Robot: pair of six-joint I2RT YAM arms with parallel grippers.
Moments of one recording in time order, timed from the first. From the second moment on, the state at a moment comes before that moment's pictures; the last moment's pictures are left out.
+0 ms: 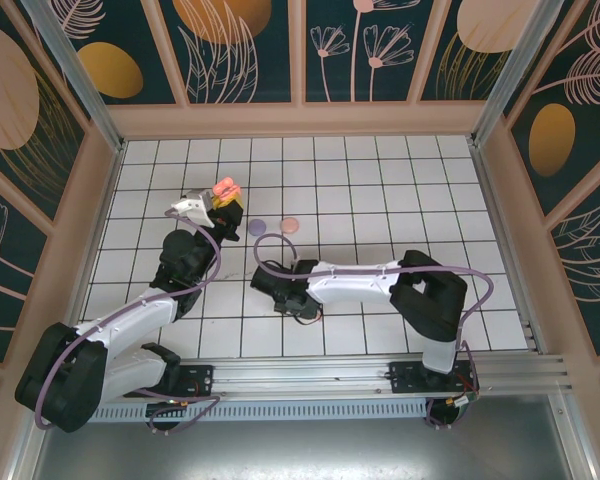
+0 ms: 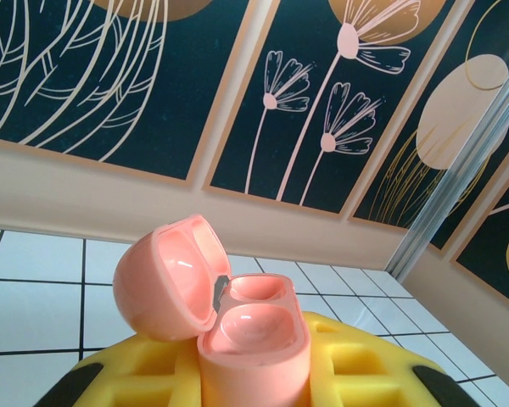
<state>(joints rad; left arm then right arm) -0.47 1.14 0.41 0.82 -0.07 -0.41 1.20 1.84 1.20 -0.72 0.17 1.33</state>
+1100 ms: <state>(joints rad) -0.48 1.08 0.42 0.81 -0.09 -0.40 1.19 1.97 1.32 -0.71 0.15 1.23</state>
